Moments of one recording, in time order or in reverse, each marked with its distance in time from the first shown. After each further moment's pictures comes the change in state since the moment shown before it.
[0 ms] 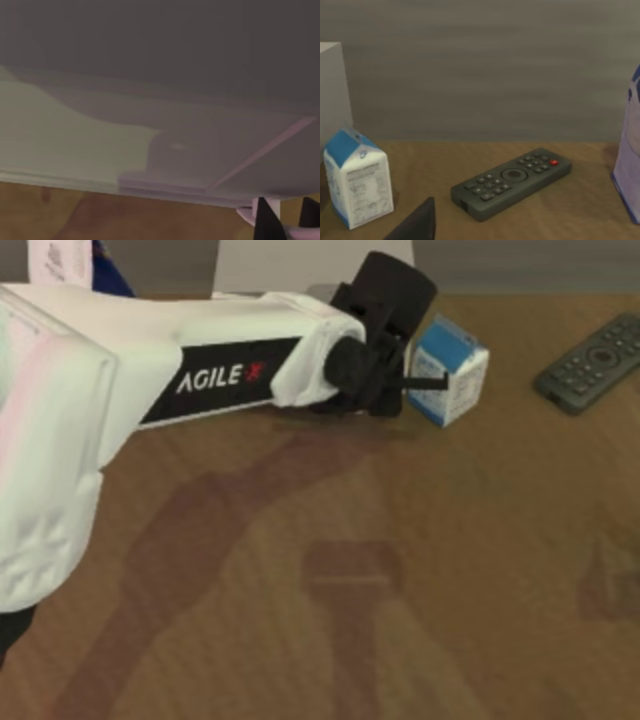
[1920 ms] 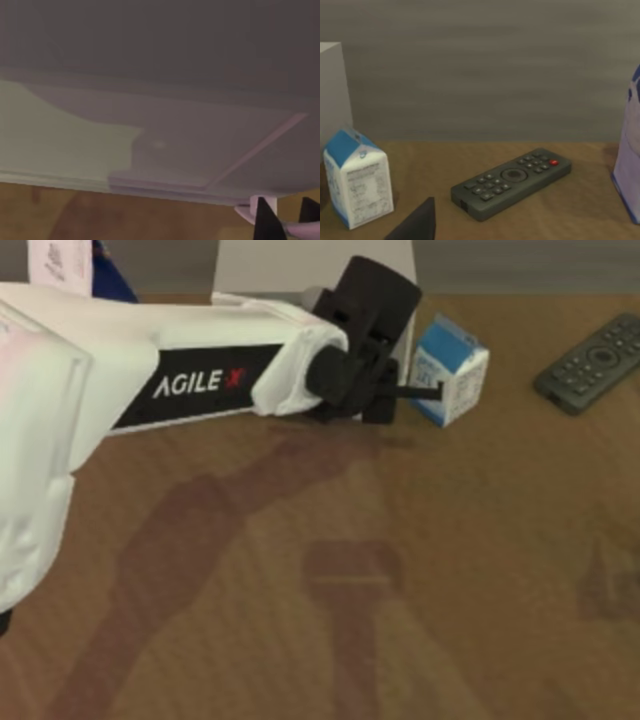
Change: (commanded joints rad) left arm 0.009 -0.055 -0.094 0.060 0.048 0.067; right arm 0.000 0.000 0.000 0.000 0.000 0.000
